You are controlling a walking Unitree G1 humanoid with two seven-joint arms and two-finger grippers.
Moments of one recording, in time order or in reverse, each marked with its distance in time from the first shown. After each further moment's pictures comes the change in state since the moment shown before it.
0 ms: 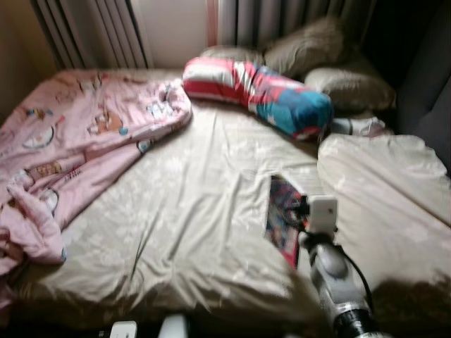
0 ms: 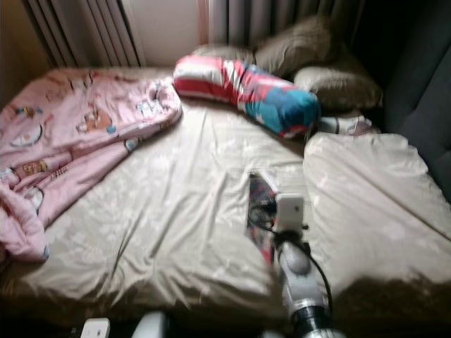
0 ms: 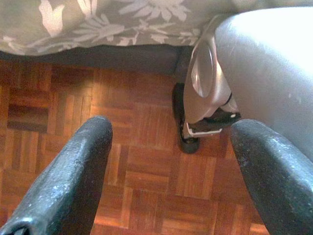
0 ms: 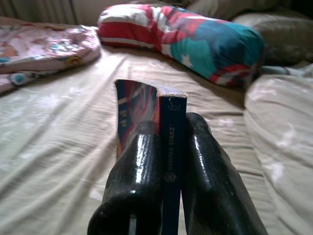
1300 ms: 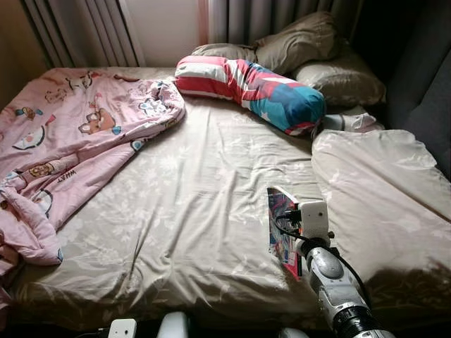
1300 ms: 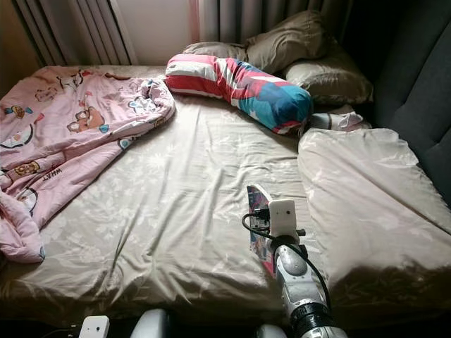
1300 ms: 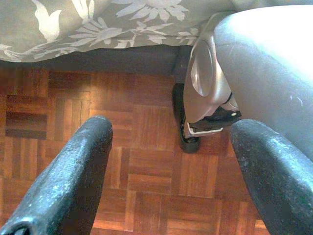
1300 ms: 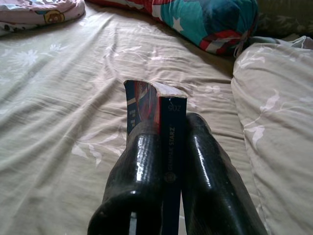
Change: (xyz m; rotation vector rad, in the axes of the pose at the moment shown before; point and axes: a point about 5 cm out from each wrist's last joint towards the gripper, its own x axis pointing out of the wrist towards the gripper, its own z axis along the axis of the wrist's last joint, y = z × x) left arm 0.000 0.003 0.003 0.003 -0.008 -0.015; right arm -0.002 -0.008 -0.018 -0.077 0.125 -0.040
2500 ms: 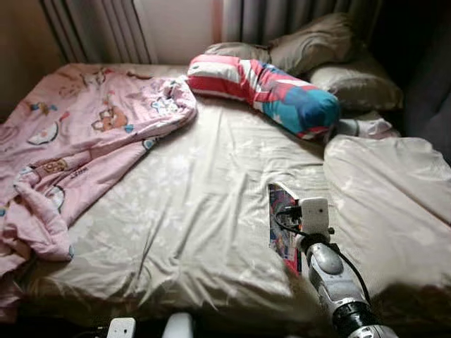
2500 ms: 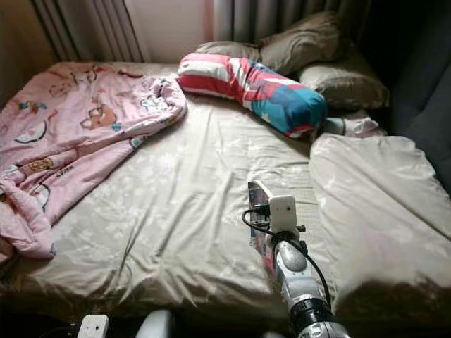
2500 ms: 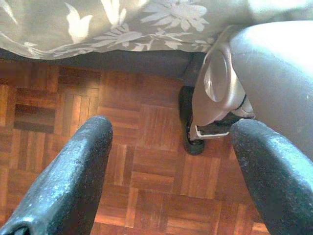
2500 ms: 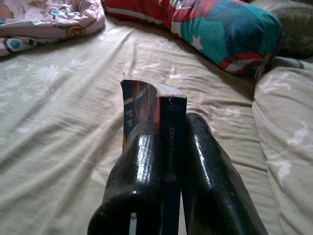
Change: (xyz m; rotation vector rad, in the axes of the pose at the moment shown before) left arm 0.000 0.003 0.003 0.011 -0.008 -0.006; right arm 0.005 0.000 0.009 0.003 -0.028 0.000
